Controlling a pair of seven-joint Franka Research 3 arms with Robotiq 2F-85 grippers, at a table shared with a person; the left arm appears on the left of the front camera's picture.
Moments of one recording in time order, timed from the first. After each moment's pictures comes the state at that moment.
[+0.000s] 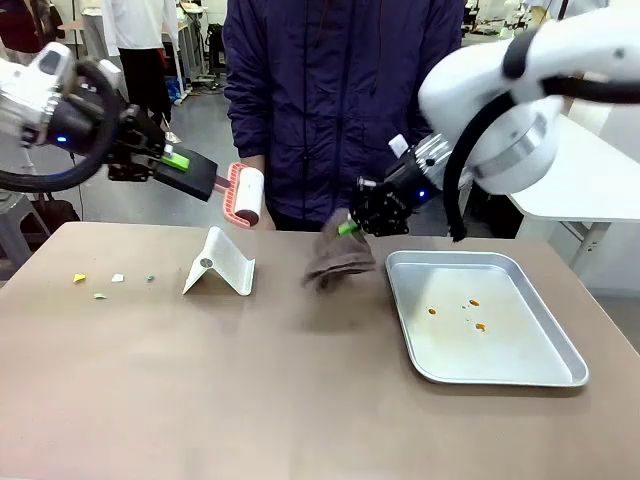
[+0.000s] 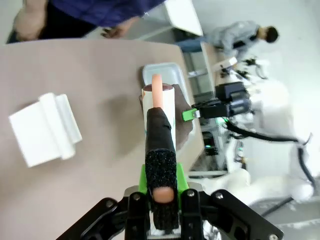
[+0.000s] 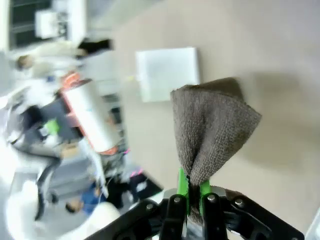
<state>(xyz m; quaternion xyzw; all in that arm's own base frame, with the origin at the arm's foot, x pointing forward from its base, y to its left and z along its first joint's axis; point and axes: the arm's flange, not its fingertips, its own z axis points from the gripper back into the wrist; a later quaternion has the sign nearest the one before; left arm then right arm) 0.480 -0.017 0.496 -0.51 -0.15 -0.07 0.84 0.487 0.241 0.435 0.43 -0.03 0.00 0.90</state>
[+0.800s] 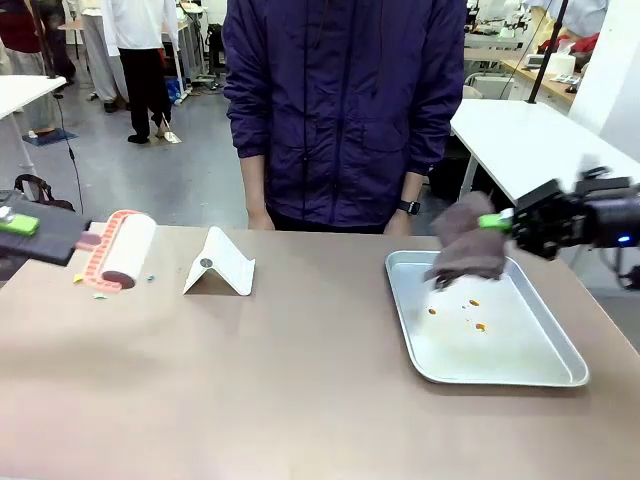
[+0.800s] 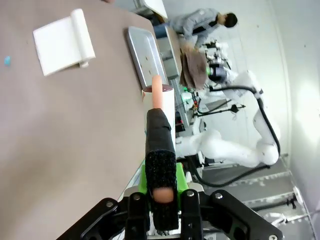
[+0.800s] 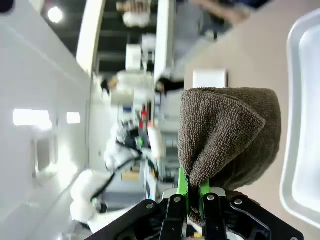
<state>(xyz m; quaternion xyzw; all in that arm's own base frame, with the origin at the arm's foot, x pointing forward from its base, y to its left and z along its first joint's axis) 0.357 0.145 0.420 -0.60 -0.11 -0.08 0.79 0.365 0.005 0.441 0.57 -0.17 -0.07 0.80</state>
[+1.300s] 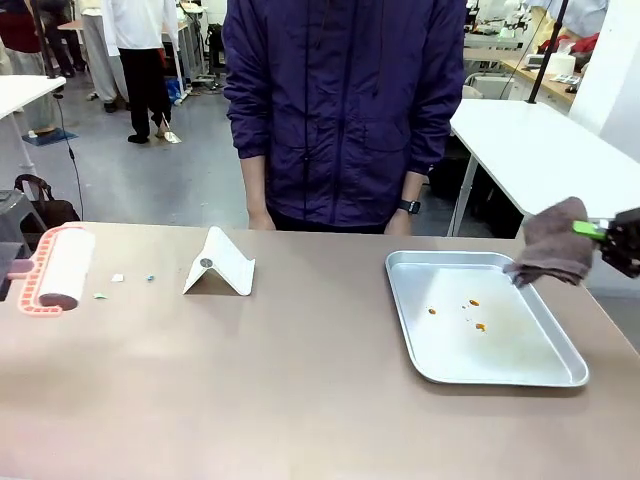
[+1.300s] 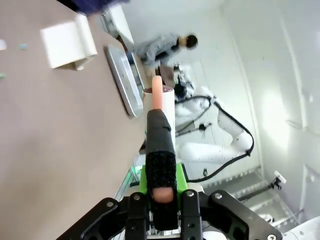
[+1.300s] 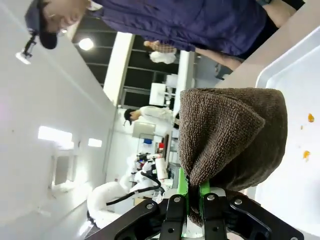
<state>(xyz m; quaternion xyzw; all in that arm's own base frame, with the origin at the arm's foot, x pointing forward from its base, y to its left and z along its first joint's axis) 0.291 0.229 0.338 -0.67 -0.18 -0.04 0.72 0.336 -0.130 0.381 0.62 -0.25 -0.10 0.74</state>
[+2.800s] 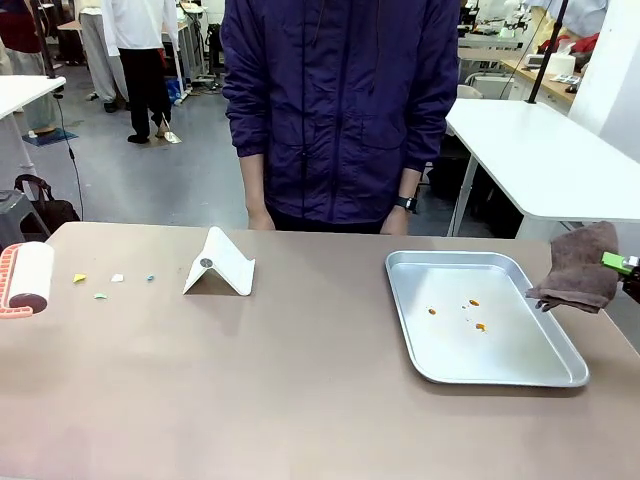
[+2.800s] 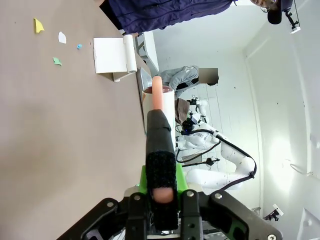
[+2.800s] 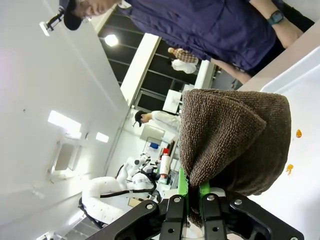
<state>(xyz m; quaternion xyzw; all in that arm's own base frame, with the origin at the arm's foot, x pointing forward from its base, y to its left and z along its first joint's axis) 0.270 0.268 0.329 -0.65 -0.18 0.07 0.74 0.319 -0.157 0.337 0.63 -0.32 -0.06 0.70</state>
